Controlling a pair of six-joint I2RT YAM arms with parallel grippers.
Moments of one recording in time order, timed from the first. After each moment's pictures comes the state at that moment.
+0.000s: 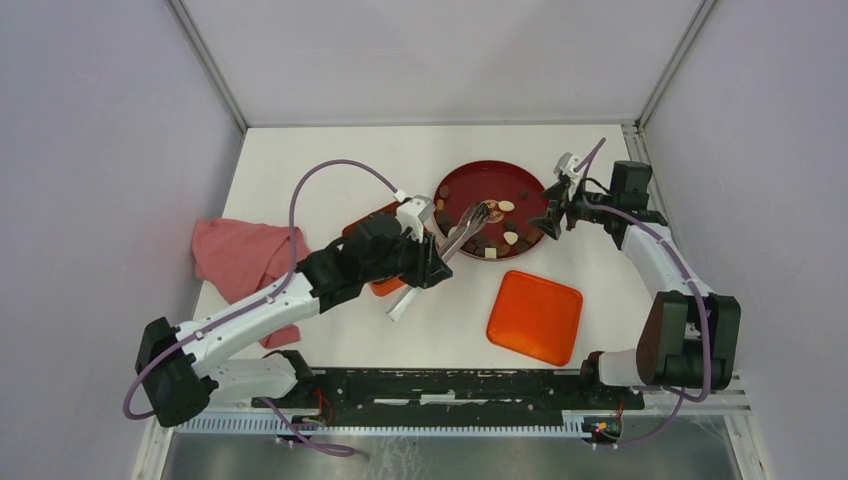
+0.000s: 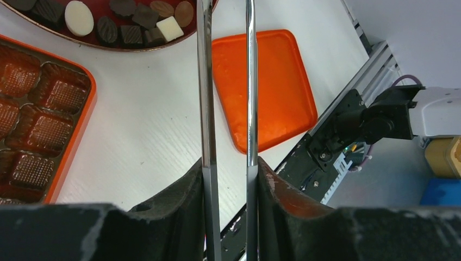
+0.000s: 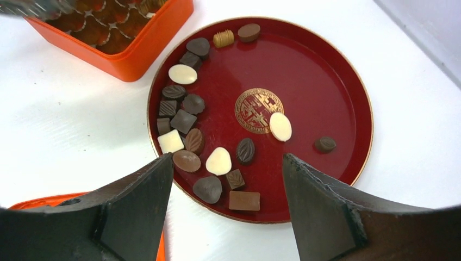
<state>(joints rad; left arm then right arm) -0.89 1.11 0.89 -0.27 0.13 -0.51 -0.09 1.39 0.91 -0.21 -1.00 -0.66</state>
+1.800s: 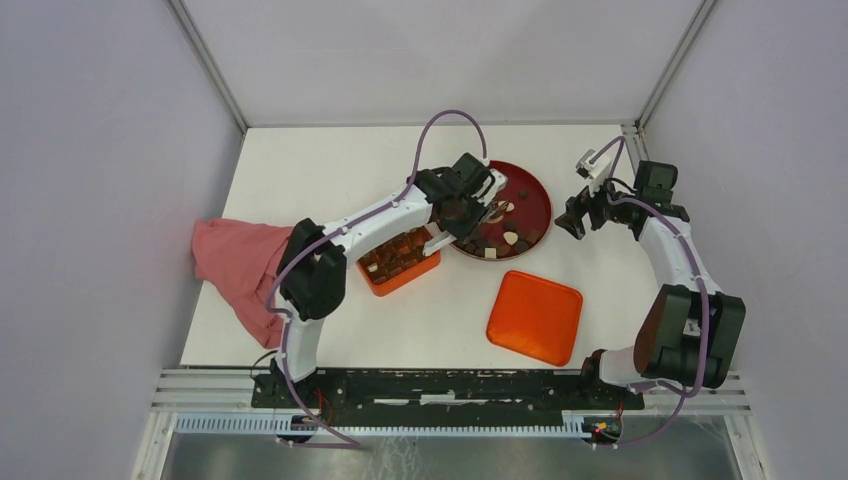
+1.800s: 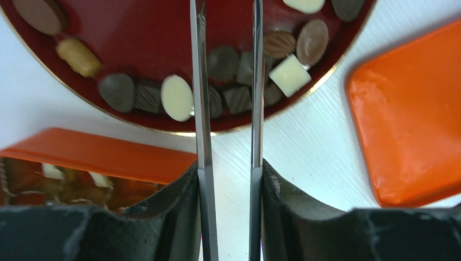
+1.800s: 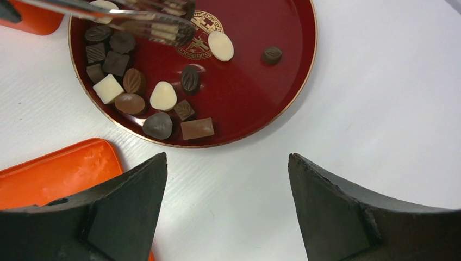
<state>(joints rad) -0.83 2.01 1.75 -0.78 -0.01 -0.05 -0.23 1.40 0.99 -0.41 -0.82 -0.74</state>
